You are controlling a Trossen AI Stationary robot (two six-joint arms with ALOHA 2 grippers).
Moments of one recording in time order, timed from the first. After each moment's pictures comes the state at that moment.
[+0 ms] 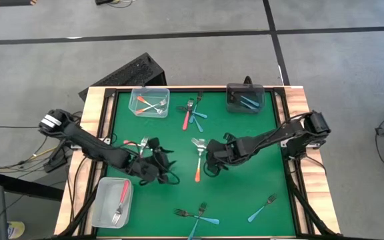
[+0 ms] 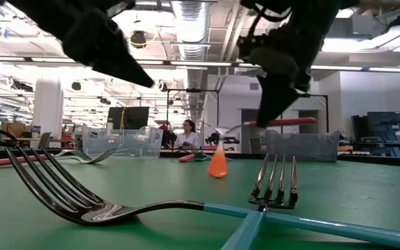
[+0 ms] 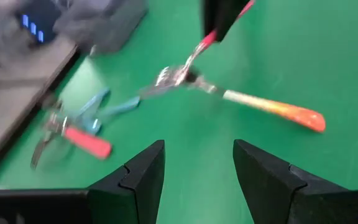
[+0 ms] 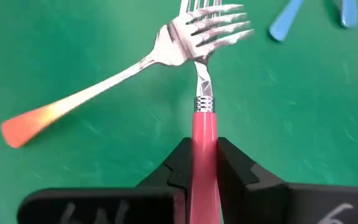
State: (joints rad) left arm -0.42 1.44 0.75 -0.06 -0.74 -0.21; right arm 0.22 1.71 1.14 -0.63 0.40 0.65
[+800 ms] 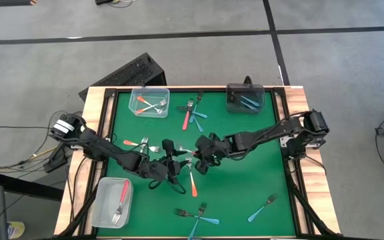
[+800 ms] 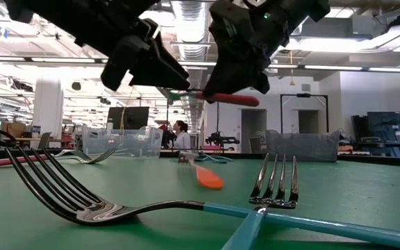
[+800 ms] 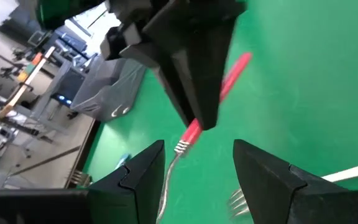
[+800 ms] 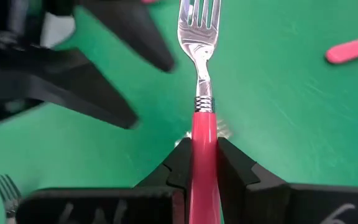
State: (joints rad) left arm -0.36 1.61 0.79 0.25 -0.77 0.27; right arm 0.15 1.71 1.14 -0.21 0.20 0.57
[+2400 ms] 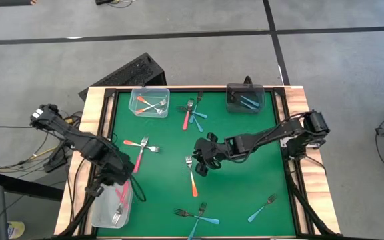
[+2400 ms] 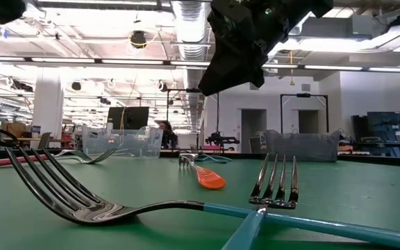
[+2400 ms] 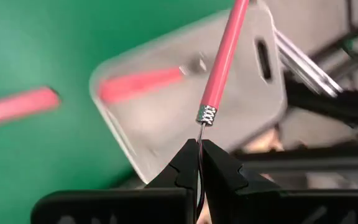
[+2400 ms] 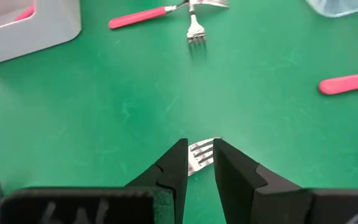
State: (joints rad) left arm -0.51 1.22 1.15 -1.42 0.41 -0.13; right arm 0.17 1.71 1.14 -0.17 0.27 0.46
